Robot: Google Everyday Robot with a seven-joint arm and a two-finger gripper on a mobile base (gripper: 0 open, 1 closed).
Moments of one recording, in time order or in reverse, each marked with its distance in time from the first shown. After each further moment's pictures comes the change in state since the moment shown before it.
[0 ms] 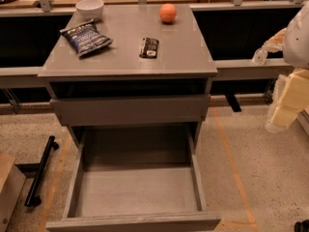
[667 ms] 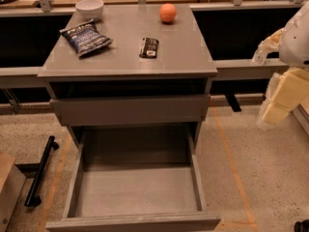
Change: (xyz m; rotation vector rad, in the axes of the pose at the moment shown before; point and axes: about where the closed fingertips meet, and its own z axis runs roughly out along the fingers) arm -0.009 -0.002 0.005 -0.012 -0.080 0.035
